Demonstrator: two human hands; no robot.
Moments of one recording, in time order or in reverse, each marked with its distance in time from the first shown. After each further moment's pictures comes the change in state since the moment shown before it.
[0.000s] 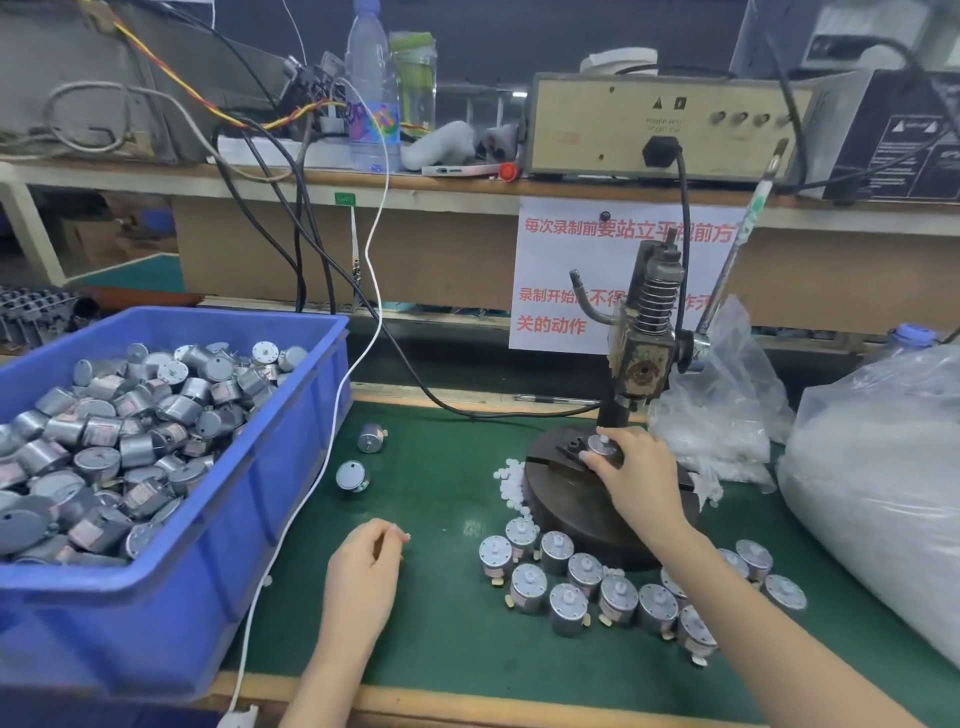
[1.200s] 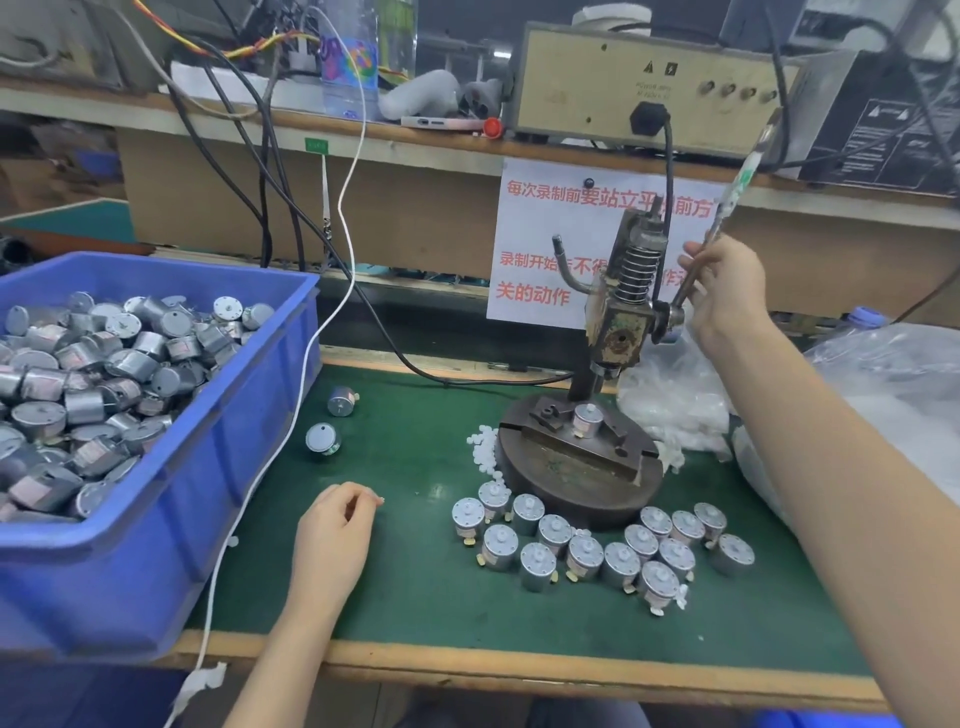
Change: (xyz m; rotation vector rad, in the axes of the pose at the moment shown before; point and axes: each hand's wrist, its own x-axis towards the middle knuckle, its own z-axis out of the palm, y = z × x) left_hand 0.001 0.000 -0.001 0.011 -0.008 0.001; right_hand 0.111 -0.026 -0.130 1.150 0.201 0.486
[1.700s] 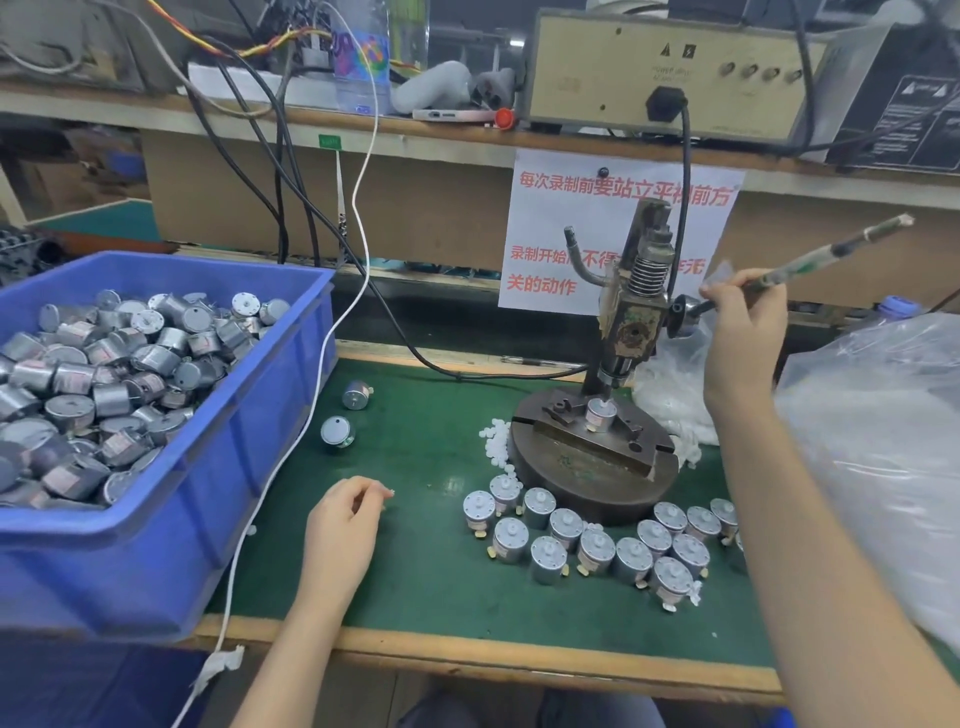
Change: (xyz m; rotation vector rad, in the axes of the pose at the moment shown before) left_hand -0.005 0.004 -0.004 -0.064 0.004 -0.039; right_hand -0.055 0.045 -0.020 -0.054 0.008 -0.459
